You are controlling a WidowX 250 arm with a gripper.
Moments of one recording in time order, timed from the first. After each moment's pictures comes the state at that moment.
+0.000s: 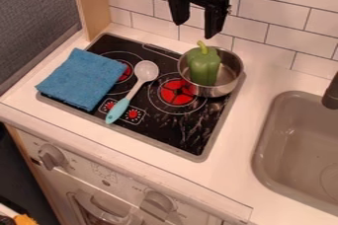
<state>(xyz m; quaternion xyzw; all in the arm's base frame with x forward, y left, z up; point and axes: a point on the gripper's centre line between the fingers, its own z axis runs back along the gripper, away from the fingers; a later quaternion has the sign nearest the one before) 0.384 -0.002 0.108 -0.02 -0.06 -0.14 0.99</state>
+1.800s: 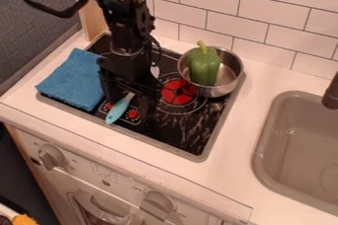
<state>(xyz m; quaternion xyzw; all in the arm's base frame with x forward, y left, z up) 0.285 0.054 0.017 0.04 -0.03 -0.03 1.00</state>
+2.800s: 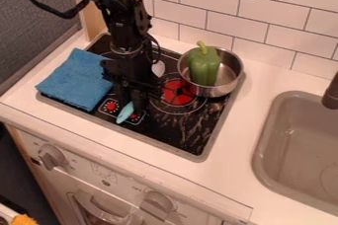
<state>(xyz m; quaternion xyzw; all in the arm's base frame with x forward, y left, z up) 0.287 0.059 0.008 0.01 -0.01 -0.03 1.00</state>
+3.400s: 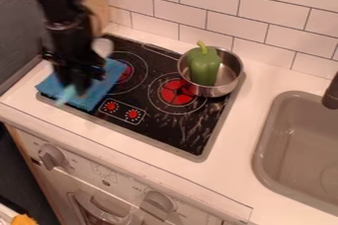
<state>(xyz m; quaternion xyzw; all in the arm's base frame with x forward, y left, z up) 0.250 0.133 0.053 0.05 -0.04 0.02 1.00</state>
